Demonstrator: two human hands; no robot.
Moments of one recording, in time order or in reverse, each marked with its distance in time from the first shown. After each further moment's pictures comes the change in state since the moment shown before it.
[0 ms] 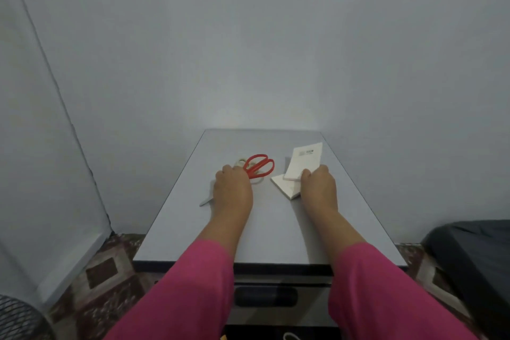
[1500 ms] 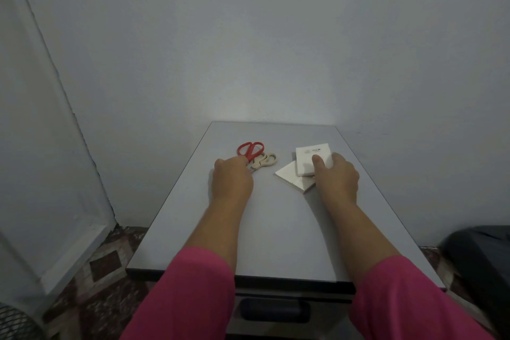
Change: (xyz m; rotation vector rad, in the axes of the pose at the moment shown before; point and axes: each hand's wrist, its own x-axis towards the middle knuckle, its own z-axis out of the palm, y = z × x) left_hand 0.039 -0.026 0.019 -0.254 0.037 -0.057; right_hand 0.022 0.000 0.008 -0.083 0.109 -0.107
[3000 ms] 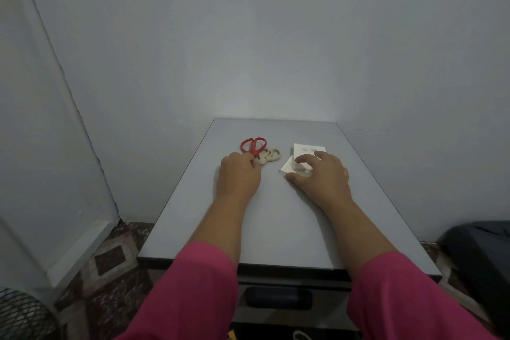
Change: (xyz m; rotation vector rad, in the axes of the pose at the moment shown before) left_hand -0.007 0.000 -0.001 -0.055 0.028 0.118; right_hand -0.017 0.003 0.004 -0.323 -0.162 -0.400
